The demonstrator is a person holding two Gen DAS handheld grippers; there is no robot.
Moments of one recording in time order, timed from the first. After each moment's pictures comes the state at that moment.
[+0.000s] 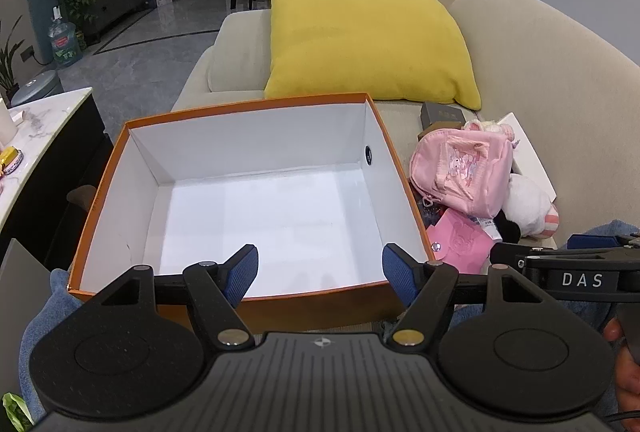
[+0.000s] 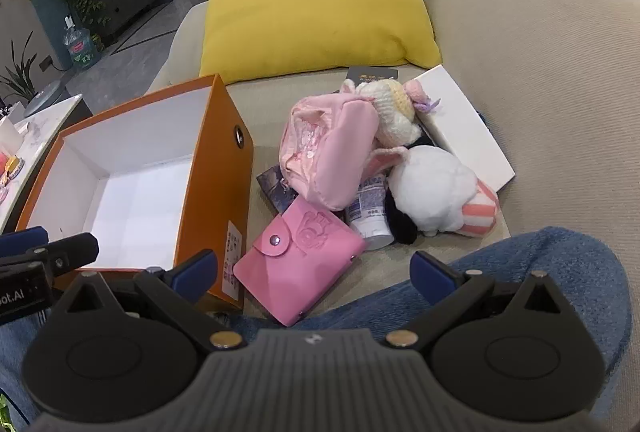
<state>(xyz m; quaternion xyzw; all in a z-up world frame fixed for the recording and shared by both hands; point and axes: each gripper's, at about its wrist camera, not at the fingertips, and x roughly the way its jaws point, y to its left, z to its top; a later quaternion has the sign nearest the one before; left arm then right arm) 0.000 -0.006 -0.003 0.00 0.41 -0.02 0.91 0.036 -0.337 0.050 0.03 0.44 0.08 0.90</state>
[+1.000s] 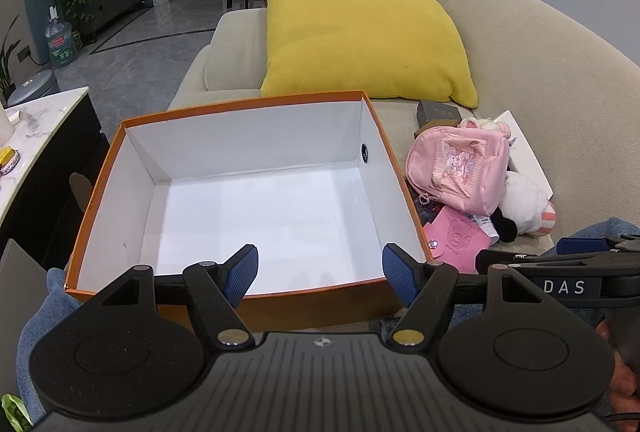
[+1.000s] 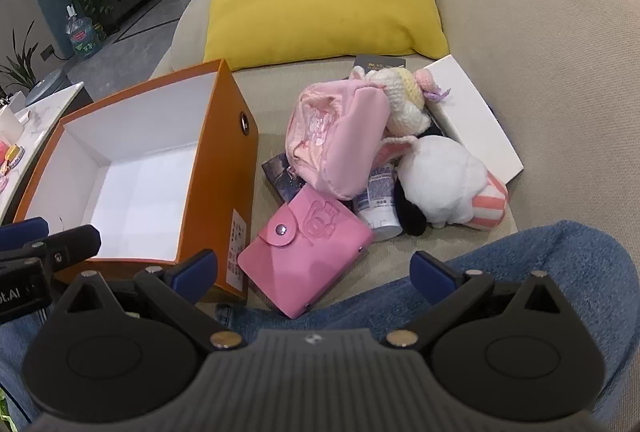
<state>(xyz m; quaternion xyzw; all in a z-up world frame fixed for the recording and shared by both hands) 0.001 -0.008 -0.003 -0.01 0.41 -0.02 0.91 0.038 -0.329 0.045 0.03 0.45 0.08 0.89</state>
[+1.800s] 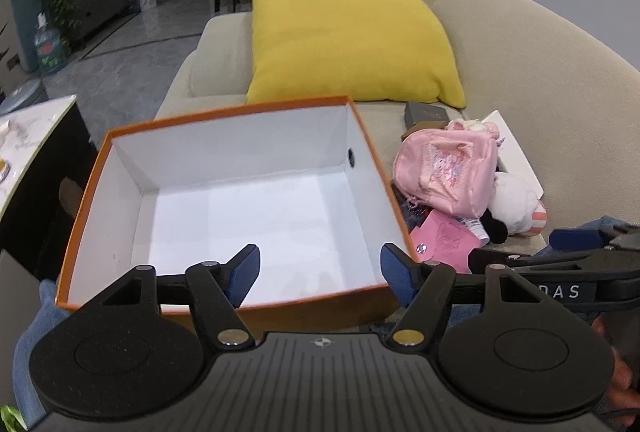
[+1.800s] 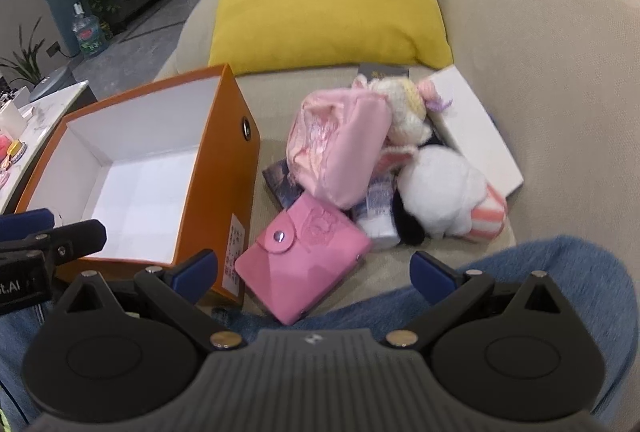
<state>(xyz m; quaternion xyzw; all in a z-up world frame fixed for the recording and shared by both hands) 0.006 -0.016 0.000 0.01 0.40 -0.05 0.91 0.039 -0.333 0.048 0.01 0.43 0.10 0.90</state>
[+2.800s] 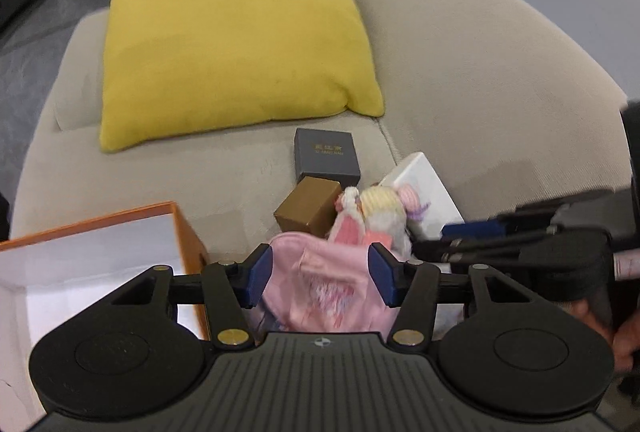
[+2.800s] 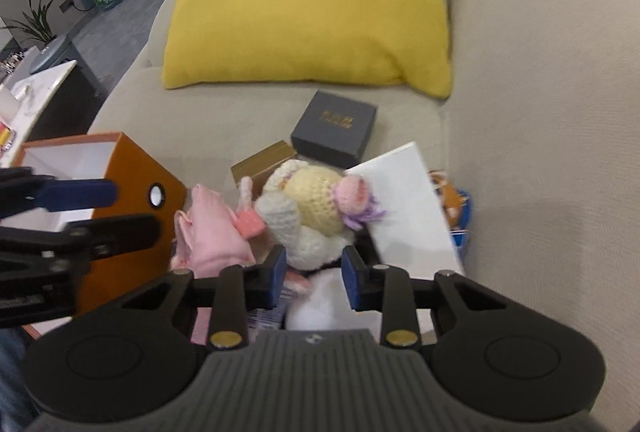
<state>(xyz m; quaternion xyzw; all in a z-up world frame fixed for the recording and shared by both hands) 0.179 -0.120 -0.004 -0.02 0.48 -0.16 0.86 0.205 -0.407 0.059 -0.01 0.51 0.15 0.84</state>
